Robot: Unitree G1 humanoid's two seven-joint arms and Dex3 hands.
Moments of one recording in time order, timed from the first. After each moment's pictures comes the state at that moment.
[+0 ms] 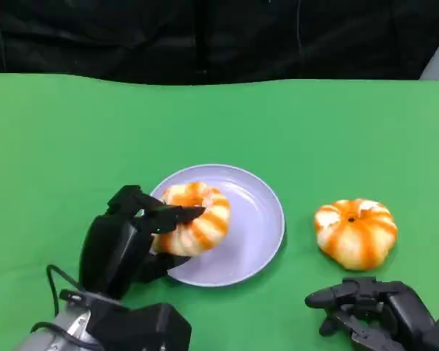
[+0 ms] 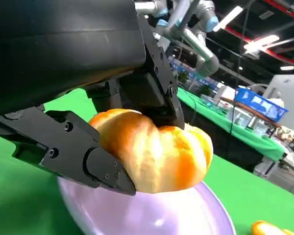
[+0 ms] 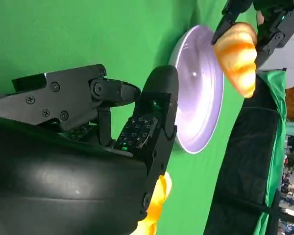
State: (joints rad) left arm -0.41 0.21 -0.43 0.93 0.71 -0.72 0.82; right arm 0.00 -0.06 0.04 0.62 0.03 -0.65 0.29
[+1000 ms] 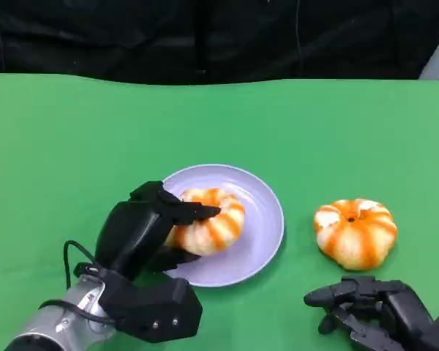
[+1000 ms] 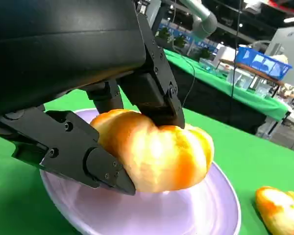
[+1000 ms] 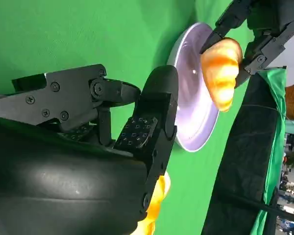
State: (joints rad) left arm -0.51 0.18 -0.44 1.03 0.70 -0.69 0.62; right arm 0.00 -0.06 0.05 0.62 0.02 -0.66 0.27
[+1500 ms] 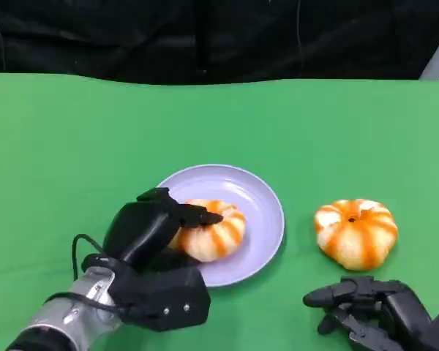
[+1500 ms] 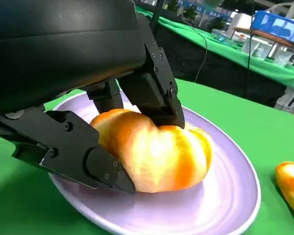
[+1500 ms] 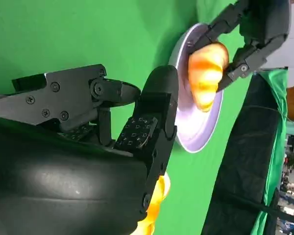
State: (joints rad) left arm -0.55 0.15 -0.45 1.05 0.68 -0.59 0.50; right arm 0.00 -0.06 0.05 0.62 0.01 -0.66 0.26
